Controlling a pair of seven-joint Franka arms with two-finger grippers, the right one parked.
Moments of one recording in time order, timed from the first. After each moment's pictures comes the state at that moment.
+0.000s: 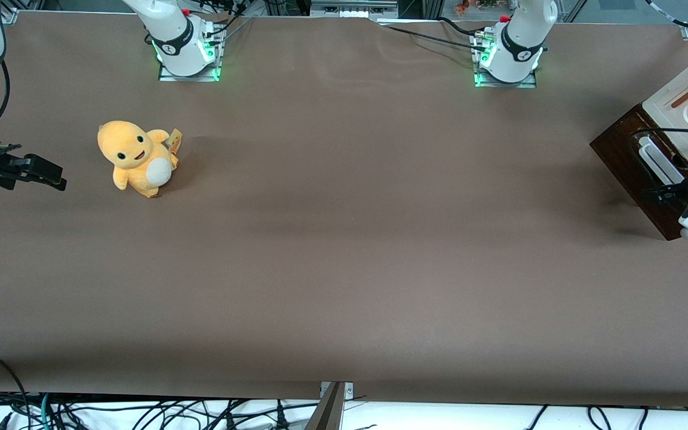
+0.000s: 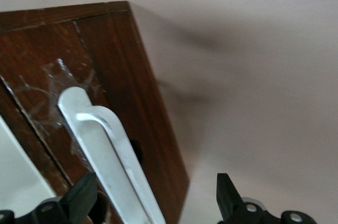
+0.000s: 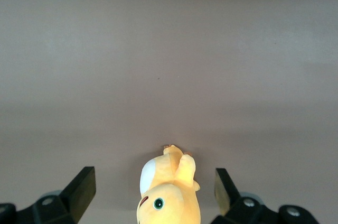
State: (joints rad) arm 0.29 0.44 0.04 -1.70 0.35 1.74 -0.08
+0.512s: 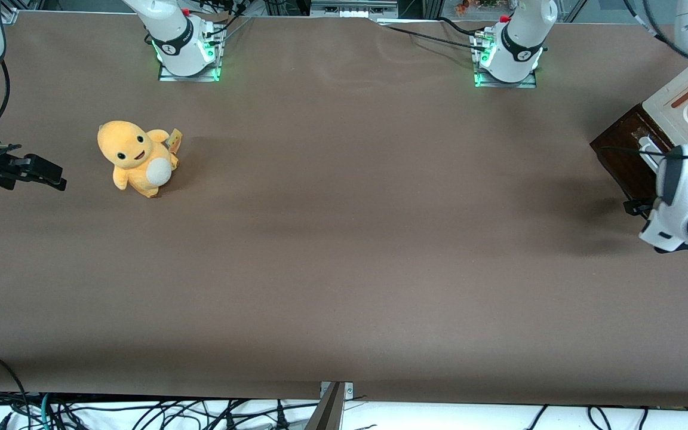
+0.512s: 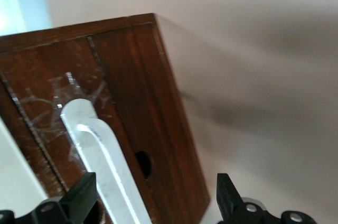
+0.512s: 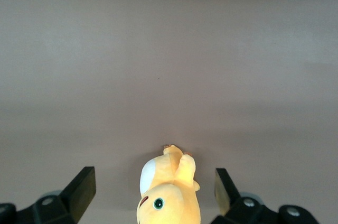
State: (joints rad) arm 0.17 0.52 0.02 -1.70 0.60 1.70 -0.35
